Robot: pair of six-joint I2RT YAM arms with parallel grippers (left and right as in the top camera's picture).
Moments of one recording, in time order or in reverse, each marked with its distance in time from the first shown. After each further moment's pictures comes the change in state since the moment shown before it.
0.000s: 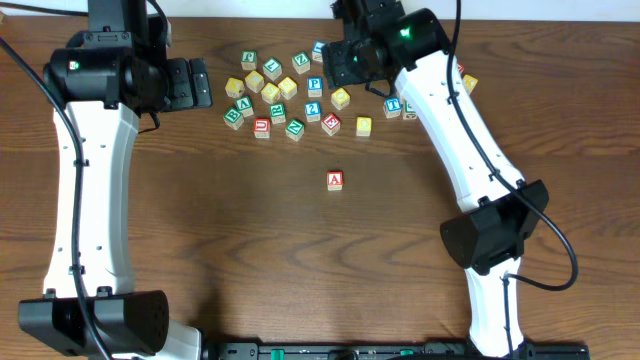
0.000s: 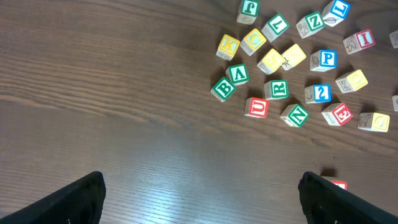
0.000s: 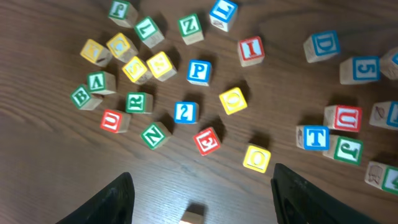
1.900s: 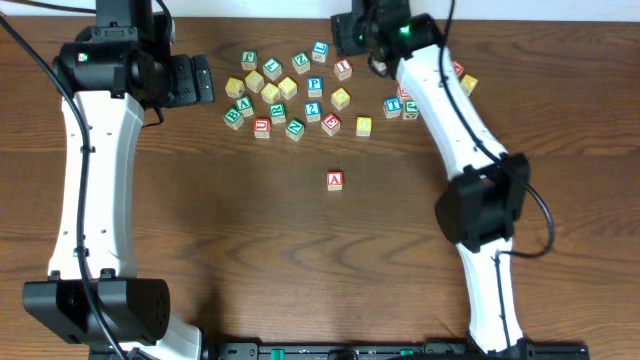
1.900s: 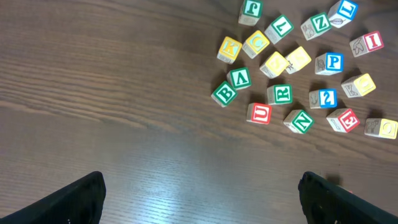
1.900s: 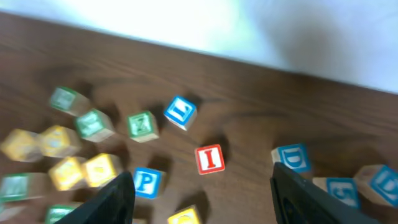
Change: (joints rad) left arm 0.000 0.046 0.000 0.031 0.000 0.000; right arm -0.076 0.186 -0.034 0.464 0.053 -0.138
